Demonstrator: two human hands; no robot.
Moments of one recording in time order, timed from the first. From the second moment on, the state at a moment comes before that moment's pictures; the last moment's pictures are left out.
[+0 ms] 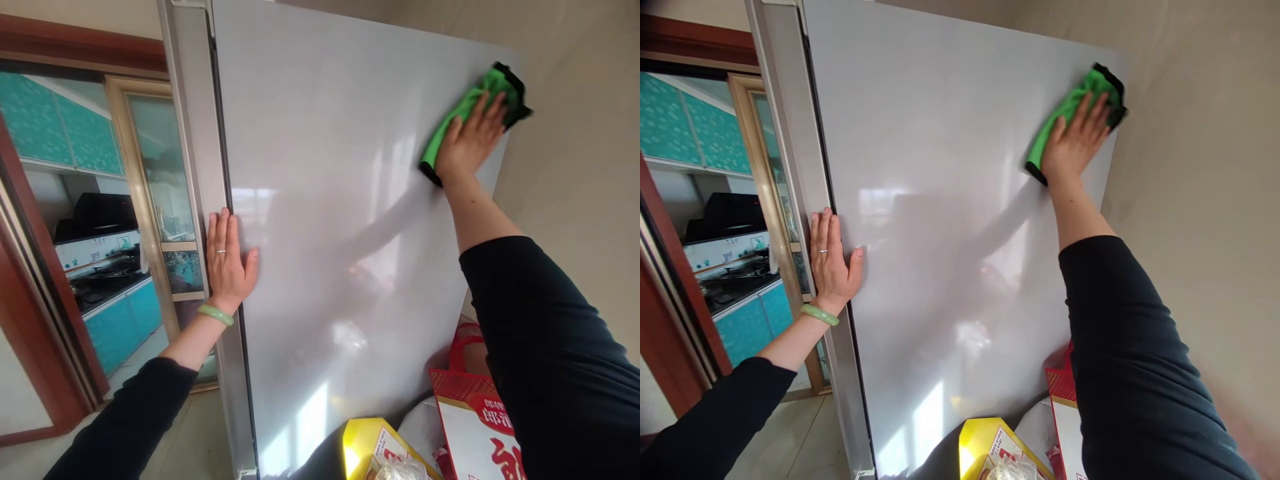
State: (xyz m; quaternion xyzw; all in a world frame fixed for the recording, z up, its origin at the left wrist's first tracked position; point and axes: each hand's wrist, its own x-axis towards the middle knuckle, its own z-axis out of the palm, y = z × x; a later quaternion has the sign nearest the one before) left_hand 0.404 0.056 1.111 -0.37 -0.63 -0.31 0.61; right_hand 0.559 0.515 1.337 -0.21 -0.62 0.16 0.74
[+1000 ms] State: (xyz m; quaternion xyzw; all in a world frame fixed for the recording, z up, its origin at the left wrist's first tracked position) left_hand 0.401 0.060 1.106 -0.36 -0.62 -0.26 0.65; right_hand 0.495 0.212 1.401 0.07 -0.80 -0.16 0.57
